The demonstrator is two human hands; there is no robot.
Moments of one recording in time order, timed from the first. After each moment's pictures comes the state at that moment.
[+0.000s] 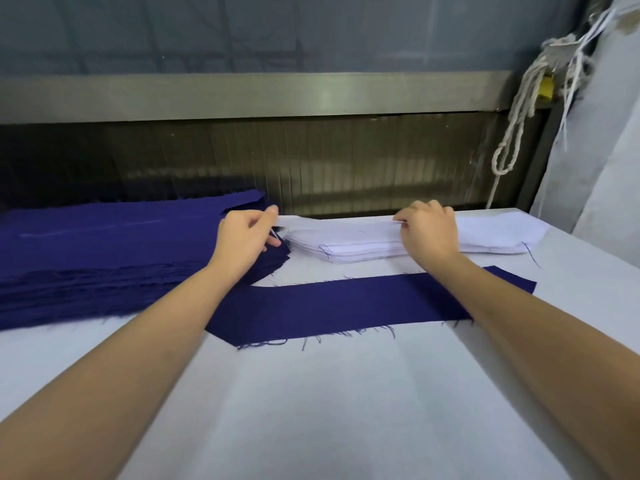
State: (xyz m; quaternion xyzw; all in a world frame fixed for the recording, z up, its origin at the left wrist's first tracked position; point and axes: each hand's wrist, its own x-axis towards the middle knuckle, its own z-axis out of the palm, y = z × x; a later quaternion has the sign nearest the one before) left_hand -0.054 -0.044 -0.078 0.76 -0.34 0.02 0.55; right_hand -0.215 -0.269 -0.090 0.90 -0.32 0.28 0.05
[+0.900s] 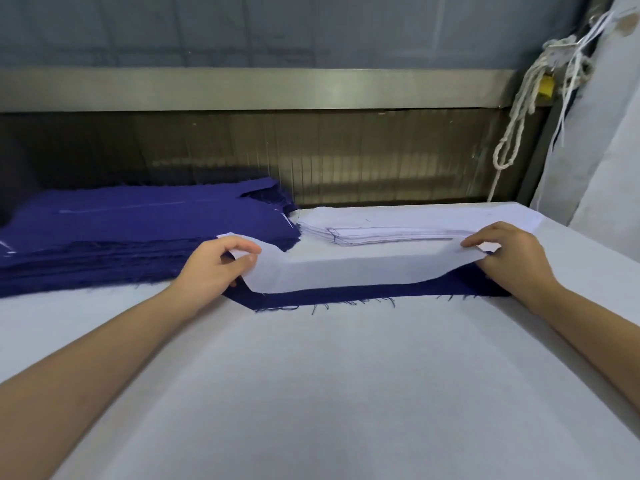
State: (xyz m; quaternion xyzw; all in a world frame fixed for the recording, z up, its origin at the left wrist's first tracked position) left_hand -0.084 0.051 -0.099 0.80 -0.39 -0.01 0.47; right_hand -0.339 -0.263 -0.103 0.87 -0.31 0.36 -0.13
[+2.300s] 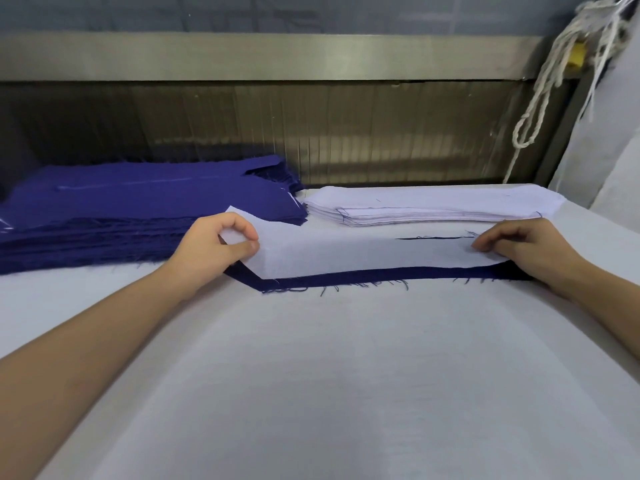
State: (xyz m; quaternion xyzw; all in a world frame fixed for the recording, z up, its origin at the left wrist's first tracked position) left_hand -0.082 0.060 -0.098 0.79 -0.37 -0.02 0.48; right_hand -0.349 -0.269 -0.106 0.87 -0.24 0.28 -0.32
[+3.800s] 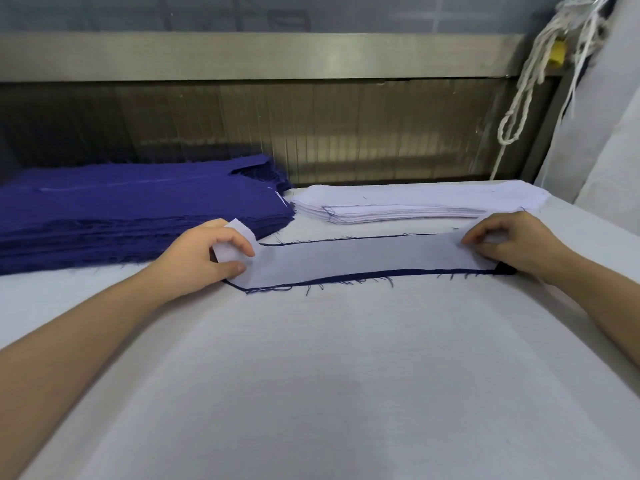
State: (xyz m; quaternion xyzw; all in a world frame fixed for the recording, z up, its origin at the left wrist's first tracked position) left_hand -0.088 0.065 -0.095 0.83 -0.47 0.01 0.31; right_hand -0.352 -0.263 -0.095 0.90 -0.28 0.24 -0.23
